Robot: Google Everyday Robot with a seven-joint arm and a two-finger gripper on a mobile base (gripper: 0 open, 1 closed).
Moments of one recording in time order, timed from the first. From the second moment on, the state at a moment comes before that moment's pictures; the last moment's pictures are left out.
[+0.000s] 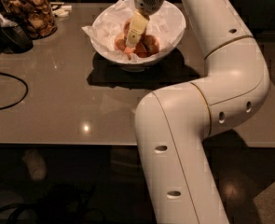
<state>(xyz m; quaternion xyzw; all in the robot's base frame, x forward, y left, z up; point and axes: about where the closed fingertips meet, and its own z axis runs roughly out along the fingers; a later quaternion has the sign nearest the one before) 0.746 -0.007 0.931 -0.62 0.75 0.08 0.21</state>
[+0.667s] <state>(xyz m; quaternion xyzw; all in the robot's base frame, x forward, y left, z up) 0.763 0.003 0.929 -0.62 0.75 0.07 0.24</state>
